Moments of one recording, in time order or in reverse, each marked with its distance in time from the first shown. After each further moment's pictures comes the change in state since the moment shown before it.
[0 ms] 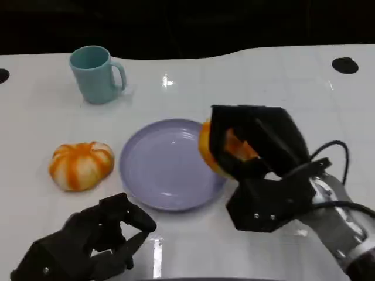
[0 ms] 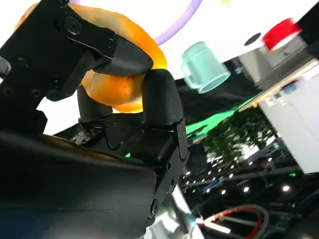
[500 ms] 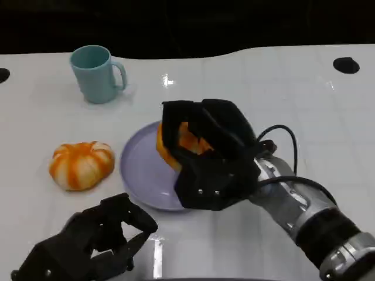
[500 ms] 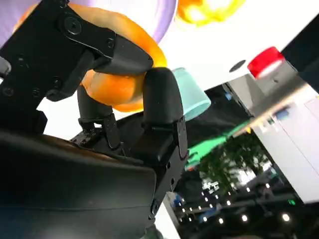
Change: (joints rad) left arm 0.001 0.000 -0.002 0.003 0.012 -0.014 0.000; right arm -0.240 0.173 0.073 0.377 -0.018 0.019 -0.019
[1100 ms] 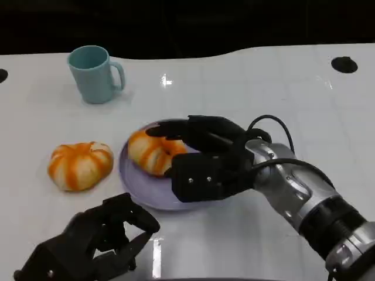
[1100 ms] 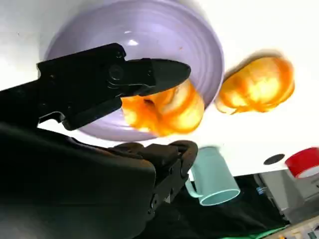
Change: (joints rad) left arm 0.000 -0.011 -0.004 0.000 0.005 -0.003 0.000; right arm -0.006 -0.071 0.075 -0.161 0.026 0.235 0.469
